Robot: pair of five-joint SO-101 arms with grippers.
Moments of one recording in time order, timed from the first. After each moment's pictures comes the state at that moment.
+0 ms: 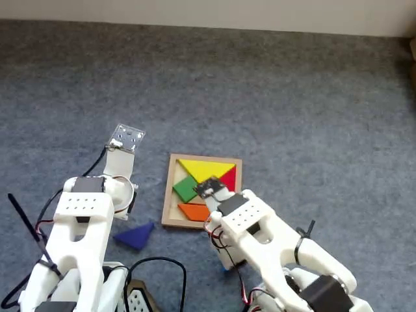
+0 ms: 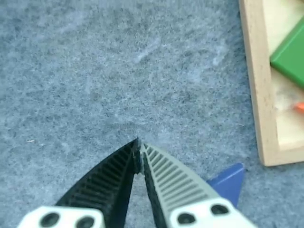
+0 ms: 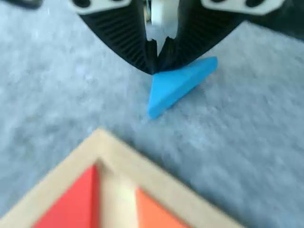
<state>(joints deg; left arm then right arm) -7.8 -34.4 62.6 55.6 -11.6 -42.6 -17.9 59.3 65.7 -0.3</state>
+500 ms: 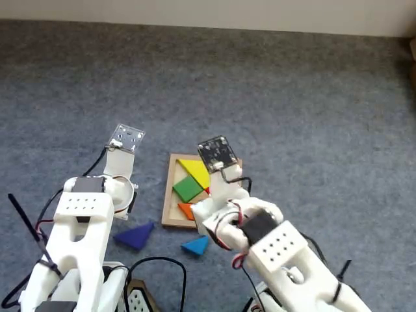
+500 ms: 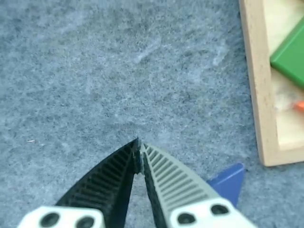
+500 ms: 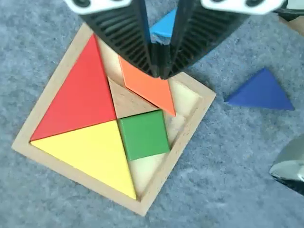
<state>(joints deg) -7.8 -34.4 62.6 55.6 -11.6 -43.6 -51.7 61.4 52.4 -9.8</state>
